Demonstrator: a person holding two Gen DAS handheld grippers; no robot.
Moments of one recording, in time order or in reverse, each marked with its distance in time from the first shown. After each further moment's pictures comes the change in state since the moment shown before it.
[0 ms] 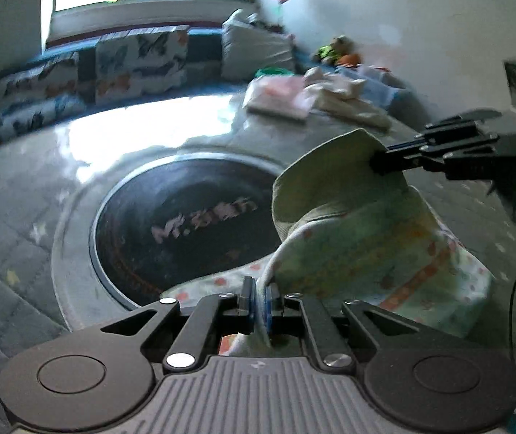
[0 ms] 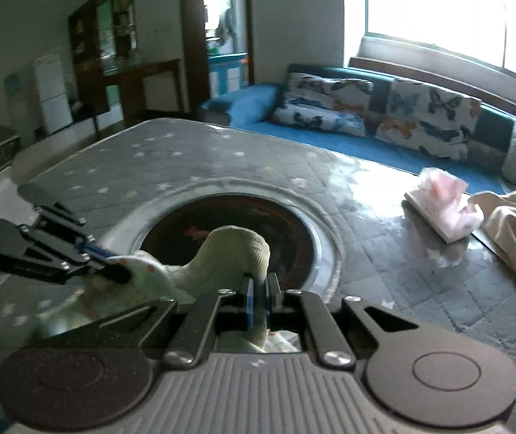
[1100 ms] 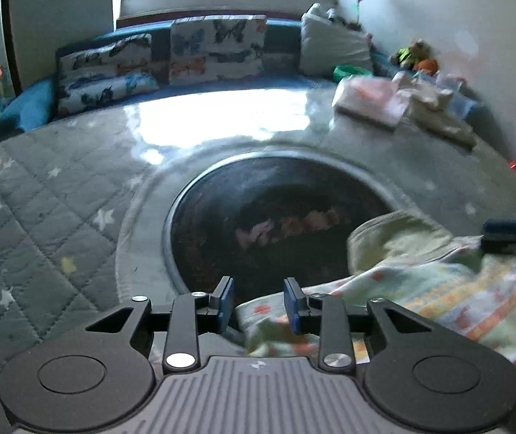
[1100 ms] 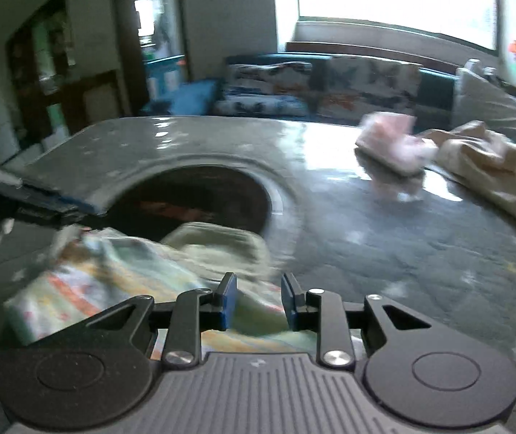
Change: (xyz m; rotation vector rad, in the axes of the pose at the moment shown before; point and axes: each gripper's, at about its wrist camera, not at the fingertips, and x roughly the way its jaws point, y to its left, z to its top) left arm 0.002 0.020 0.018 -0.102 -0.010 0.209; right arm -0.003 0.006 -0.050 0.144 0.010 -0.114
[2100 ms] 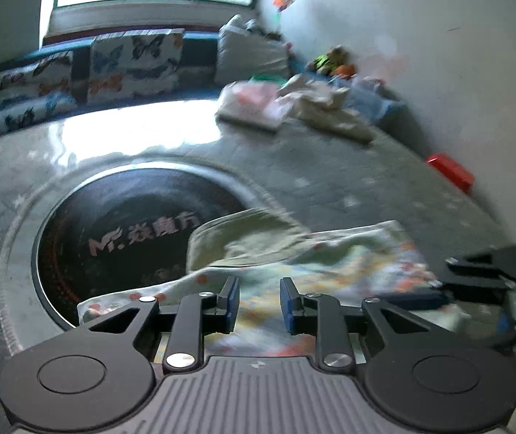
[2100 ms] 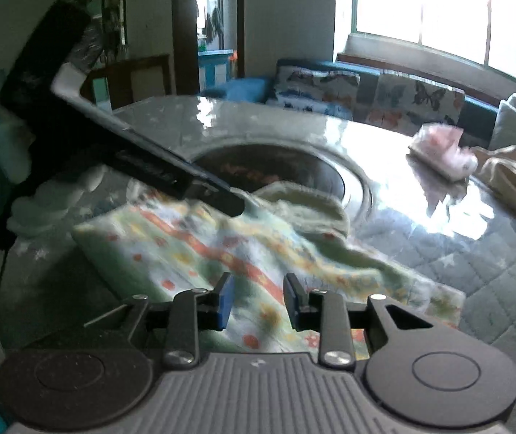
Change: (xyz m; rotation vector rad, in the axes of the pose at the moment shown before) left arm -0.023 -0.078 -0.019 0.086 -0.045 -0.250; right arm -0.045 0.058 -0.048 -0.152 -0.032 0.062
